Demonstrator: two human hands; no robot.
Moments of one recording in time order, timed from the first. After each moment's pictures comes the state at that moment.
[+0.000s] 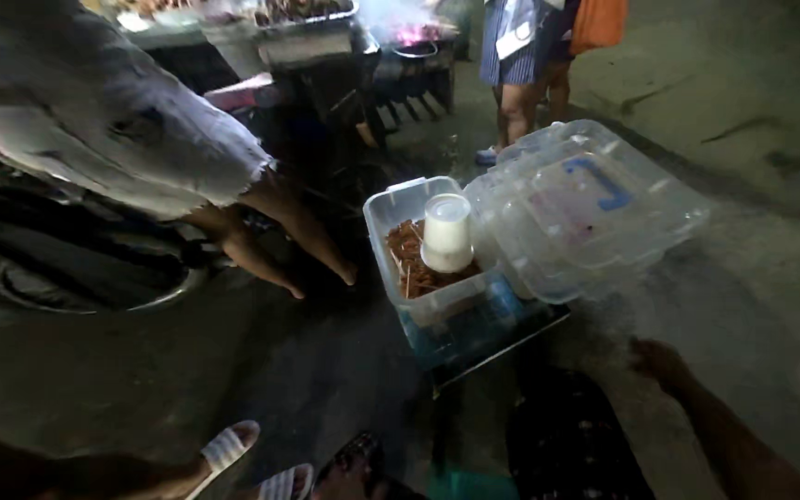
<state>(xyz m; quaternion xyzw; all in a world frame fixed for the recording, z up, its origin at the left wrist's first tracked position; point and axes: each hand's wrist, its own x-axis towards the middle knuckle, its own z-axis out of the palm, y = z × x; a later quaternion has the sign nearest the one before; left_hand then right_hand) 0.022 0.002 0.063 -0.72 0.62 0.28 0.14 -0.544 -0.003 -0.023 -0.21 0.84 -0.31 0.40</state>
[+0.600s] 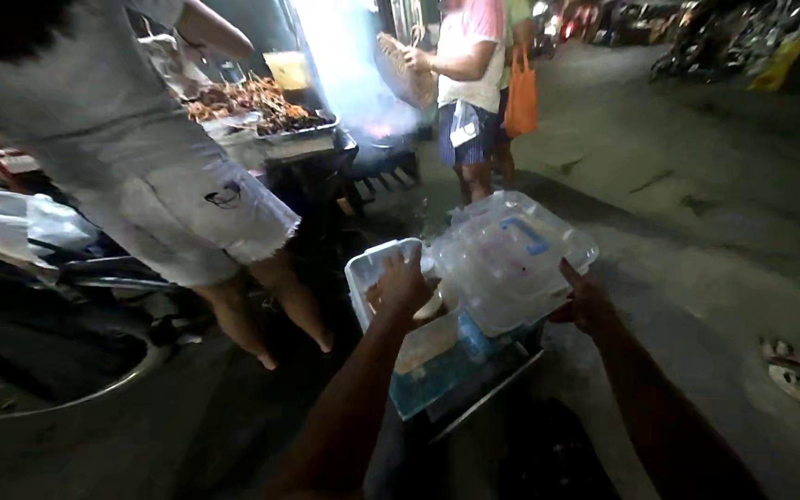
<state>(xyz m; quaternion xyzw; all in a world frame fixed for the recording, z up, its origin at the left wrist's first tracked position) -0.187 -0.253 0.226 -0.53 0.82 0.13 -0.18 -0.457 -0.085 0.201 -0.17 0.69 -0.59 0.39</state>
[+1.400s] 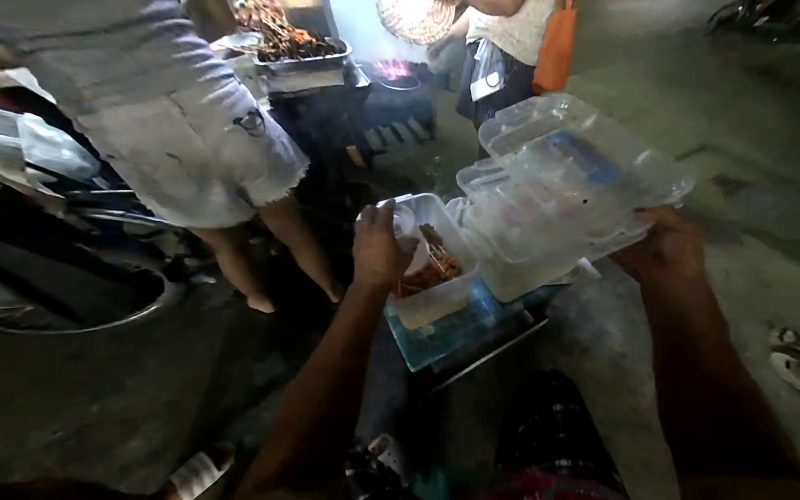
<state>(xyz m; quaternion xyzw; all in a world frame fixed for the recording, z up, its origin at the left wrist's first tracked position) -0.121 -0.240 0.223 -0.52 0.78 0.11 -0.32 -0.452 -0.072 0.259 -0.19 0.42 -0.79 0.41</state>
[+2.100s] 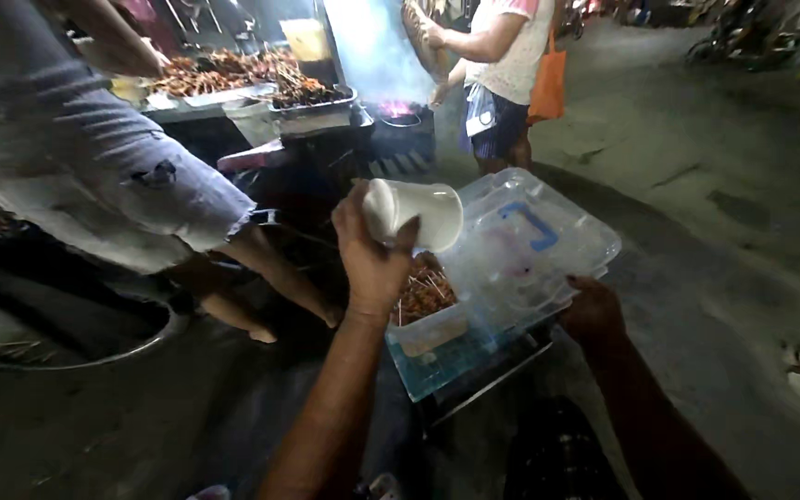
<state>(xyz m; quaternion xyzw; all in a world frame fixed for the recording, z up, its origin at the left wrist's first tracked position) -0.130 -0.196 0.284 -0.38 0.70 0.17 -0.57 -0.387 -0.073 0.206 -0.17 0.37 -0.79 0.46</state>
